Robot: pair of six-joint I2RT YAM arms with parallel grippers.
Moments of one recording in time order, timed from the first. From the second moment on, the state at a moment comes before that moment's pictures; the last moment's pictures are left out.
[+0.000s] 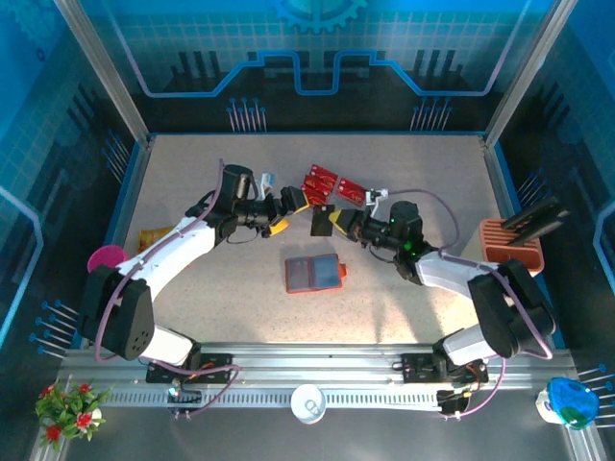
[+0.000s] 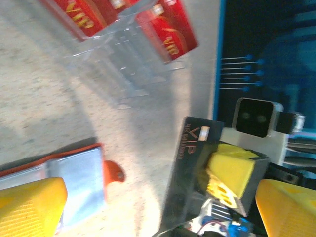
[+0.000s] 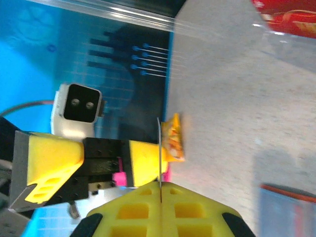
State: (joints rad) left arm -0.36 1.45 1.01 -0.29 0.58 -0.90; right arm 0.43 1.43 0.57 0.62 -0.58 1.19
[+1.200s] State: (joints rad) left arm -0.57 1.62 0.90 -0.63 0.18 -0.56; right arm 0.61 1.58 0.52 0.51 -0.34 0.85
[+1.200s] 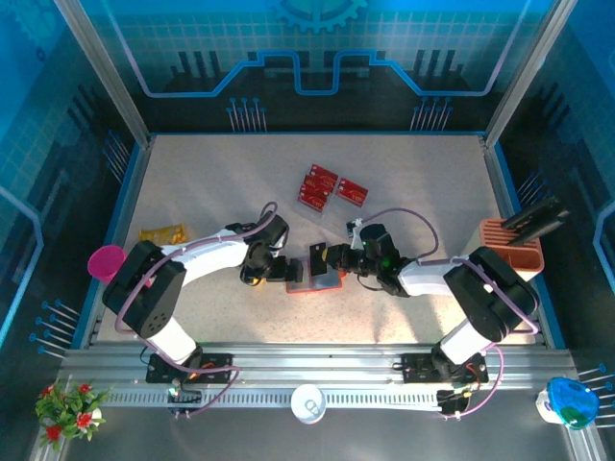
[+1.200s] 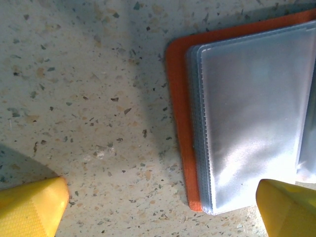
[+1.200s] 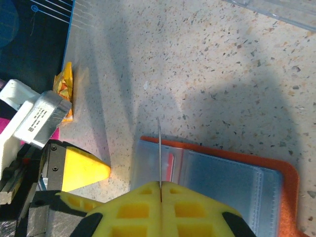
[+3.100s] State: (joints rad) left arm -0.58 1.65 0.97 -0.73 0.05 -0.50; right arm 0.64 1.63 0.47 0.64 -0.32 0.90
